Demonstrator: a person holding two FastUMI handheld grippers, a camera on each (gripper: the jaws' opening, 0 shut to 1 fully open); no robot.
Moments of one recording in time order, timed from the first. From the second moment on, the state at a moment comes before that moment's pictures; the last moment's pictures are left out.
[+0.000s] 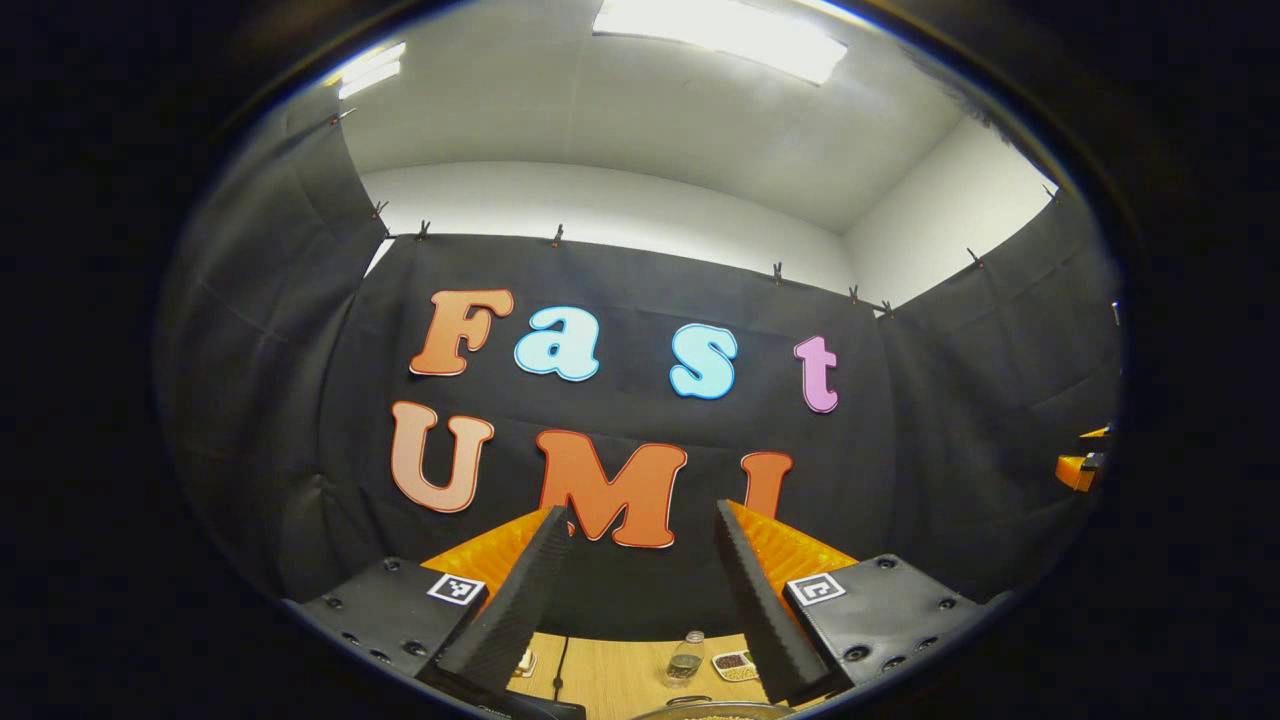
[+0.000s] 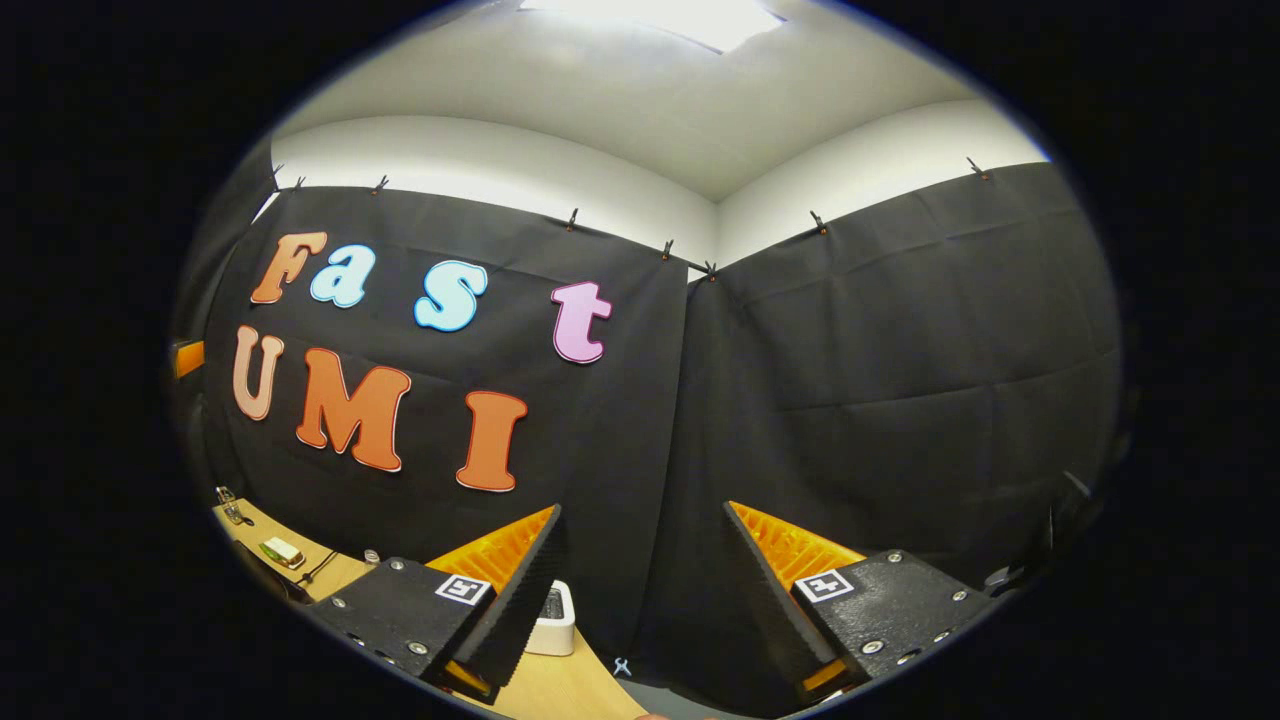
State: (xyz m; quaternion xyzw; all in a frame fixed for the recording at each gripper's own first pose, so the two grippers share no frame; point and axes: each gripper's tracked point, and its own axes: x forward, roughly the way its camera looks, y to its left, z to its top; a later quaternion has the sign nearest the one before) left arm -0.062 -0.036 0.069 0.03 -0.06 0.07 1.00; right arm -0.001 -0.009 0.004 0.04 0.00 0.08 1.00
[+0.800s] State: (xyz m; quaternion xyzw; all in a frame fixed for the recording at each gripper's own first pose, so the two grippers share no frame) left arm -0.077 0.025 0.046 0.07 -0.01 0.09 0.99; right arm -0.040 0.097 -0.027 0.06 0.05 0.16 0.98
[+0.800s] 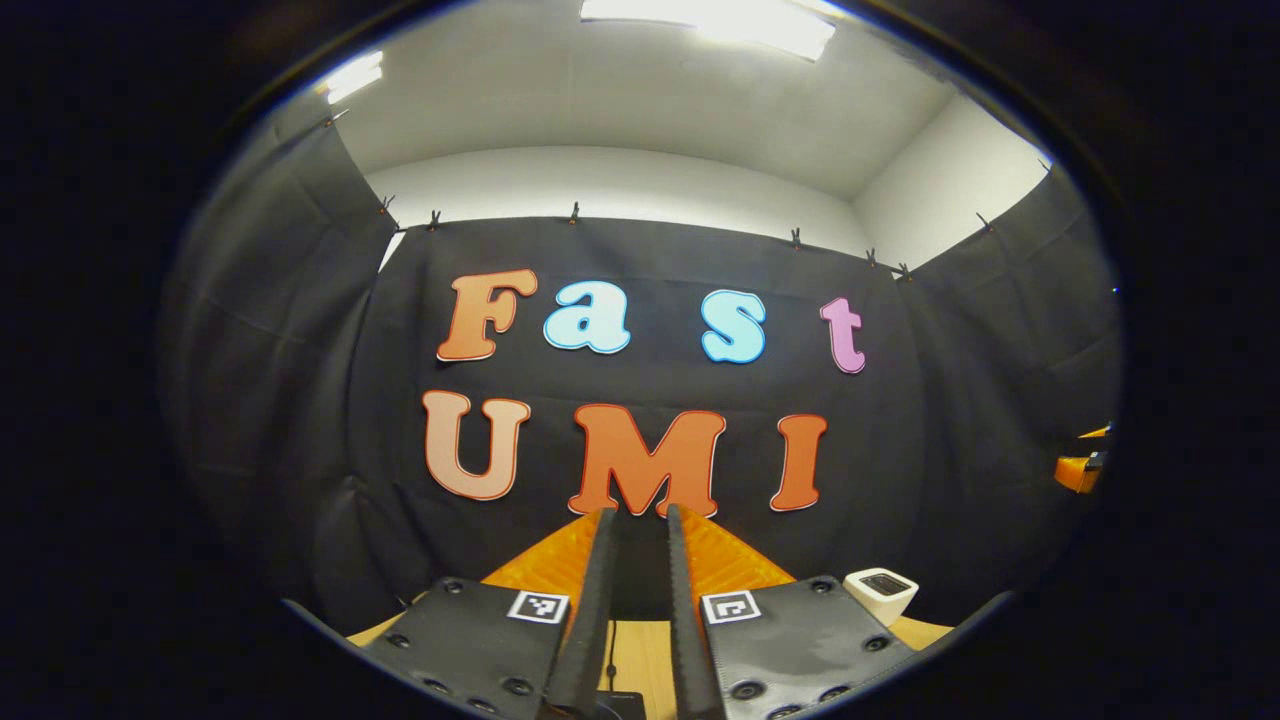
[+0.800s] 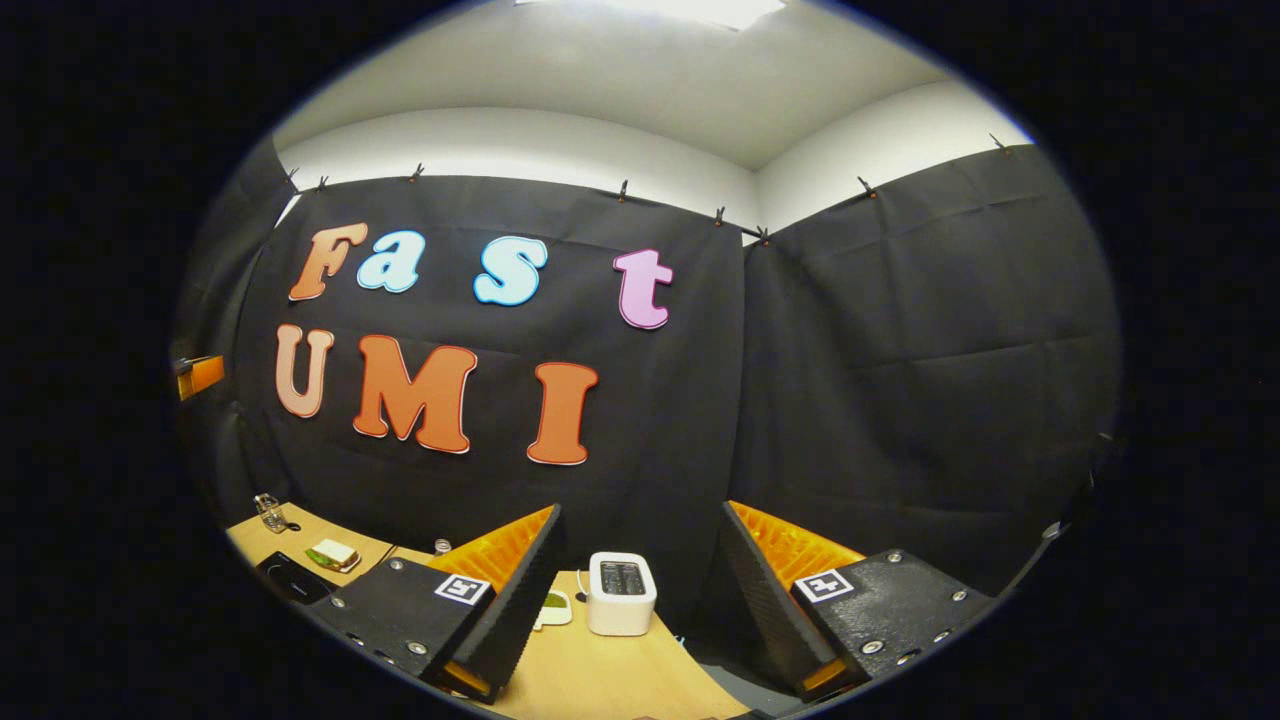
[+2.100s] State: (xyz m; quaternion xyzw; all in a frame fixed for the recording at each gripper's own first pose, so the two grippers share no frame) left arm -0.113 0.167 -0.002 0.09 0.04 0.19 0.98; right arm -0.306 0.348 -0.280 0.04 0.49 0.43 0.75
